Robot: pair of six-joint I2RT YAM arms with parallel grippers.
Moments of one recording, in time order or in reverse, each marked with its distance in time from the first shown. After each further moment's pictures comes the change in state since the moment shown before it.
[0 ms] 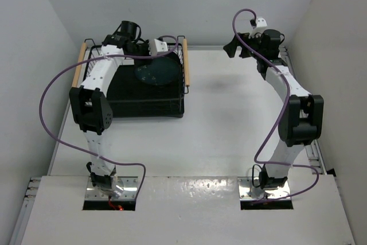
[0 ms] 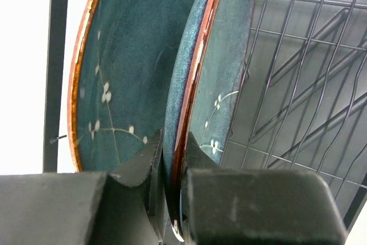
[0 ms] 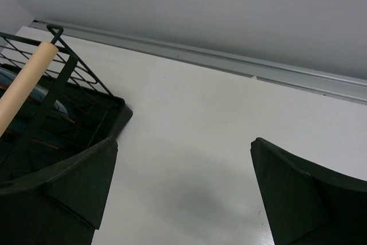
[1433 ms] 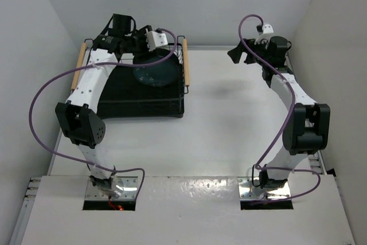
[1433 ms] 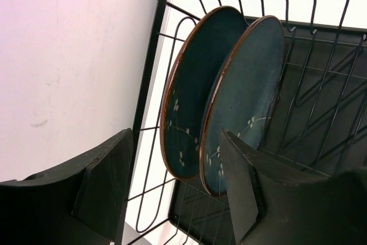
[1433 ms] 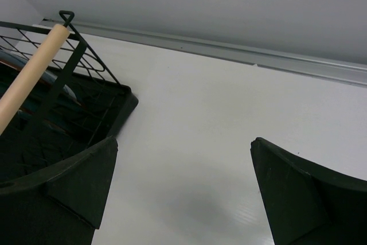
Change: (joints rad) left arm -0.032 -0.210 -0.072 0.122 -0.011 -0.015; right arm -0.039 -0.109 -0.149 0.047 -0.044 0.019
